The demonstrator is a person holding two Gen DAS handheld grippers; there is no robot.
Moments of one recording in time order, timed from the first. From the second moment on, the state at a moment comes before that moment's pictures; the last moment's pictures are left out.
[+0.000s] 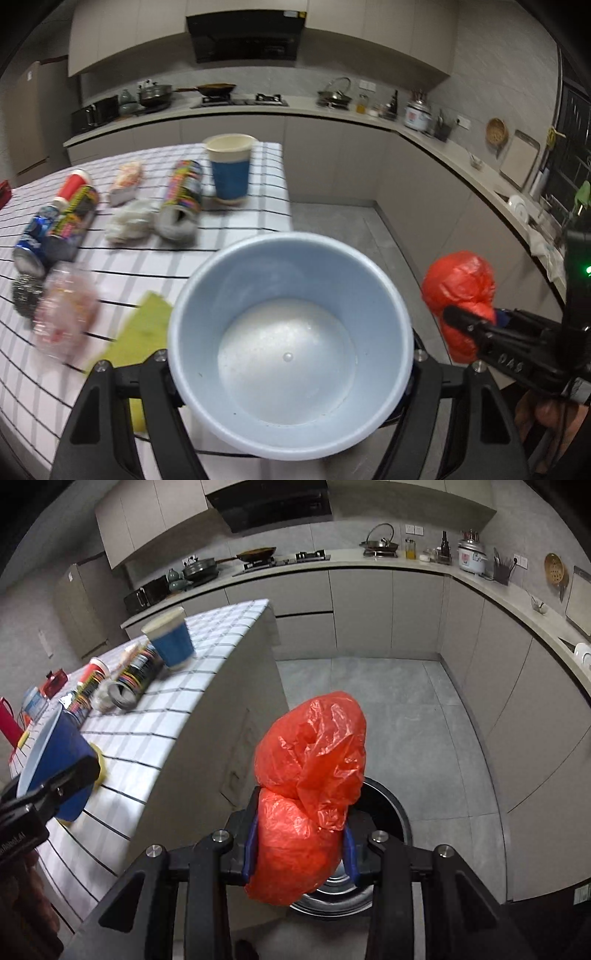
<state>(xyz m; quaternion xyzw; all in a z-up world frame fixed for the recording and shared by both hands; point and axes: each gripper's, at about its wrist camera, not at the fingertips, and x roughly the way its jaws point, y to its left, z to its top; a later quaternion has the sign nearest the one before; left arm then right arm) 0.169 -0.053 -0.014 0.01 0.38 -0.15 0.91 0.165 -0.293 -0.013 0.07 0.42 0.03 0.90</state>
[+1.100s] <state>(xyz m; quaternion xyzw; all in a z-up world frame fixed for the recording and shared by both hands) 0.174 -0.160 -0.105 0.02 0.47 -0.15 0.87 0.199 -0.349 -0.126 -0.01 0.49 0.16 0.86</state>
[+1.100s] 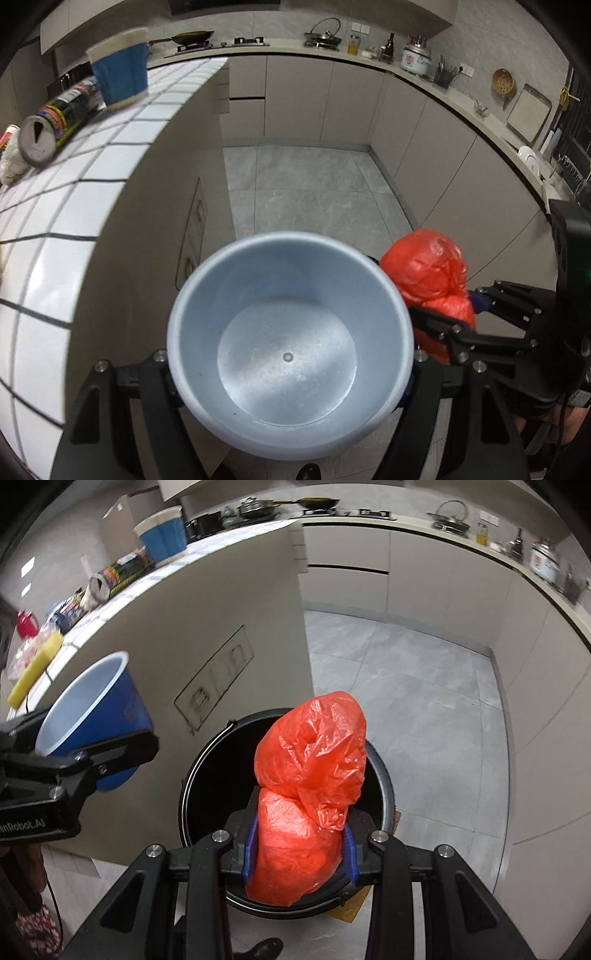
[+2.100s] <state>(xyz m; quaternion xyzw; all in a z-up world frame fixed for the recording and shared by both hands) 0.180 -0.143 -0.043 -0.01 0.42 -0.14 0.90 0.202 -0.350 -0.094 -0.04 0.49 0.13 0.86</state>
